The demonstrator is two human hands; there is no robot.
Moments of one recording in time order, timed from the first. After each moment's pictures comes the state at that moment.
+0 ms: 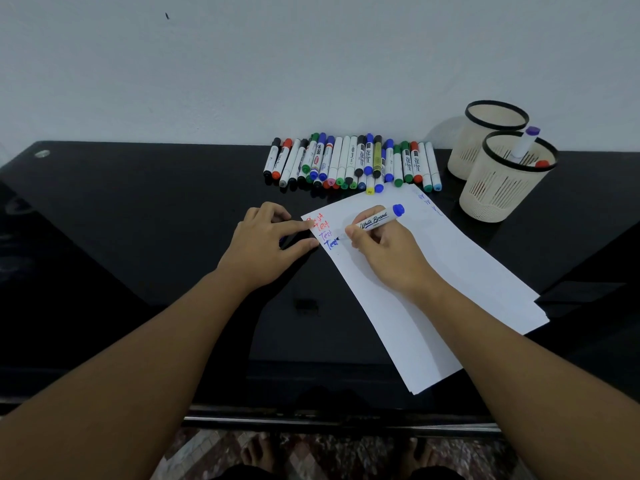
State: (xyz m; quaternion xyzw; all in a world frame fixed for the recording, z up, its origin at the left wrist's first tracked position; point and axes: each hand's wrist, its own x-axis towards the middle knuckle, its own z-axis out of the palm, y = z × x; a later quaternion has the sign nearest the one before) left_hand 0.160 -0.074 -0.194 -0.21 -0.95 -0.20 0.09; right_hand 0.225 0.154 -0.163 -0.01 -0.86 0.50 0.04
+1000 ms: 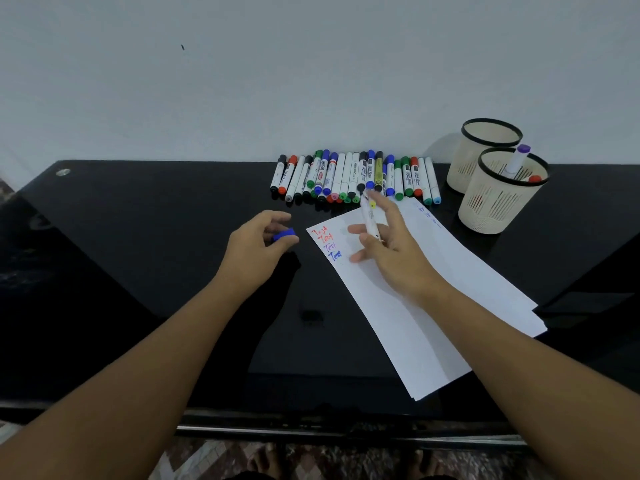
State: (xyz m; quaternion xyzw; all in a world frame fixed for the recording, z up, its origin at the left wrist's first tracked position) left_hand 0.182 -0.083 -0.155 -0.09 -0.88 -0.46 0.04; right_hand 0.227 0.157 -0.150 0.02 -0.81 0.58 0.02
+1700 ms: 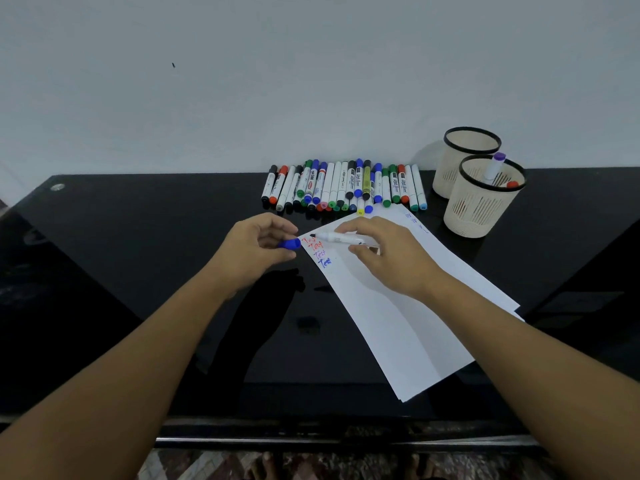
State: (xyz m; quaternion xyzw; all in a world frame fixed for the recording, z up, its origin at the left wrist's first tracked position) left_hand 0.187 -0.076 -0.120 -0.14 -0.85 -0.50 -0.06; right_hand 0.224 0.181 -0.137 0.12 -0.93 0.34 0.07
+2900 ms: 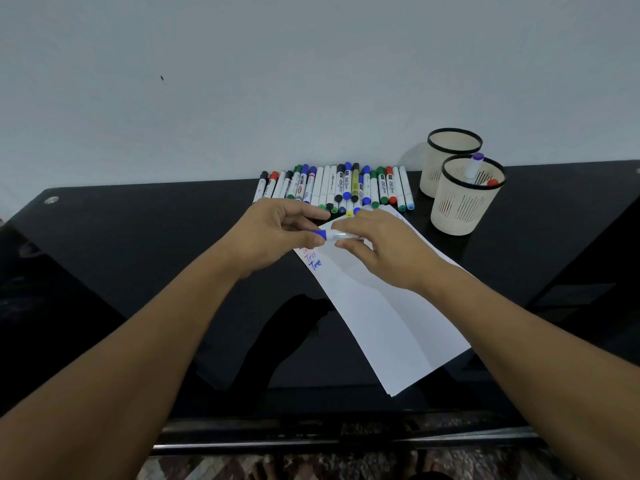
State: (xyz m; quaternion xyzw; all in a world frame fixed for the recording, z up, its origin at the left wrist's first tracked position) left_hand 0.197 -0.036 -0.069 -0.22 -0.83 -0.50 -0.13; right_hand 0.225 0.194 -0.121 0.22 -0.93 0.24 0.14
